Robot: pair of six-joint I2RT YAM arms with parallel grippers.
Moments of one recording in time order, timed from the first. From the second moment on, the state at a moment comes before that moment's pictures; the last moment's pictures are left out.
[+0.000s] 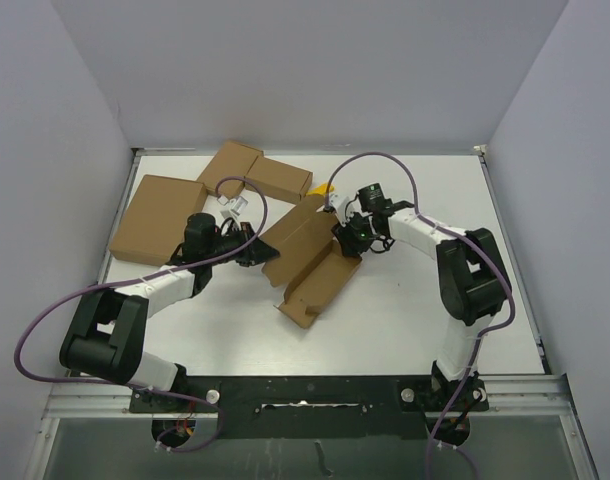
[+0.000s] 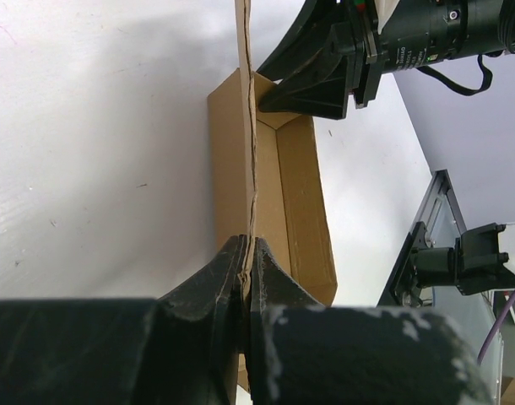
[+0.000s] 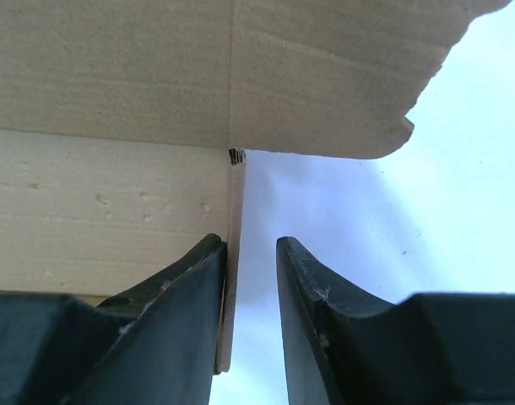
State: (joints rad) left arm -0.31 1.46 0.63 0.43 0.69 -0.59; right arm 0.40 1.87 1.25 -0.46 -0.35 -0.48
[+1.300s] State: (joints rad) left arm -0.32 1.45 0.63 0.43 0.69 -0.58; right arm 0.42 1.89 1.25 -0.49 -0.33 -0.54
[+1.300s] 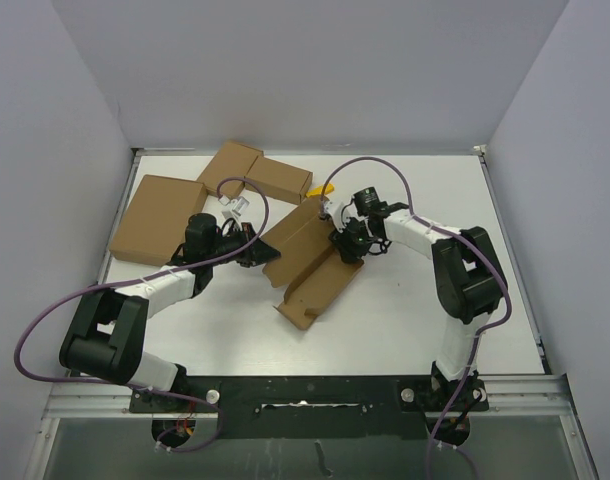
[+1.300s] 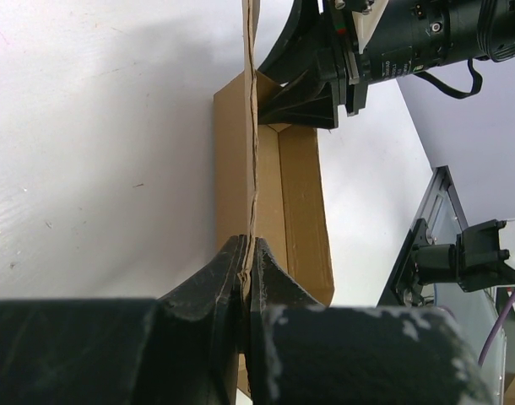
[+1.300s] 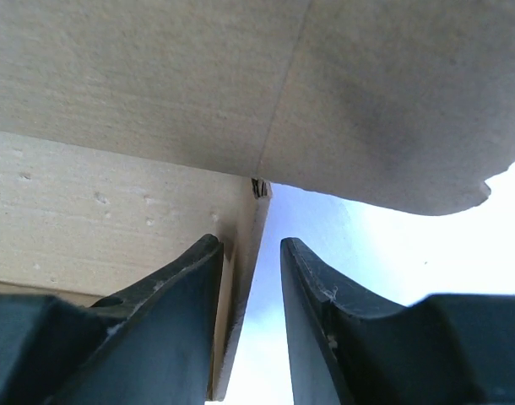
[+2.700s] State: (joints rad) left arm -0.40 1.25 0.63 0.33 0.63 -0.38; right arm 0.20 1.56 1.19 -0.53 -0.79 -0.57
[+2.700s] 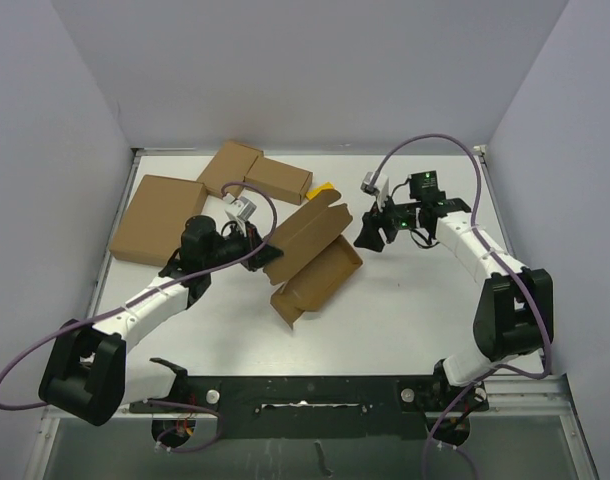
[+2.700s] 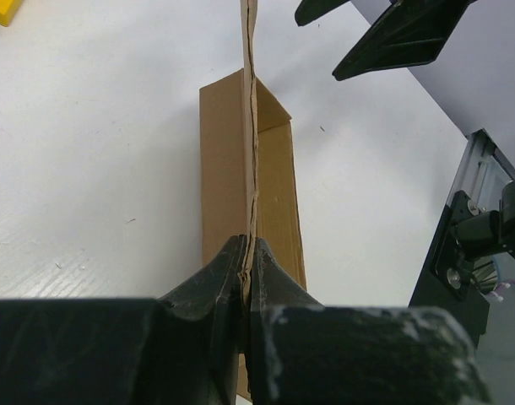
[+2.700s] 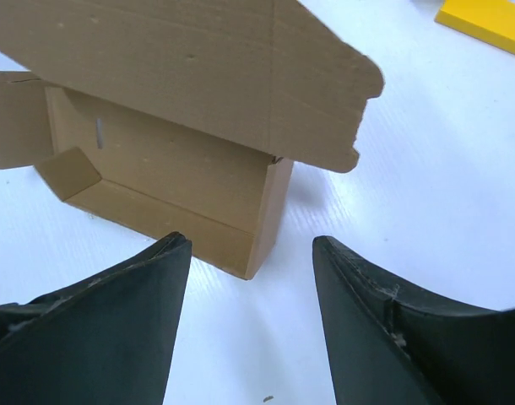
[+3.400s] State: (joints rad) left arm -0.33 1.21 0.70 0.20 0.70 -0.30; right arm 0.05 1.49 1.10 -0.44 -1.01 -0.53
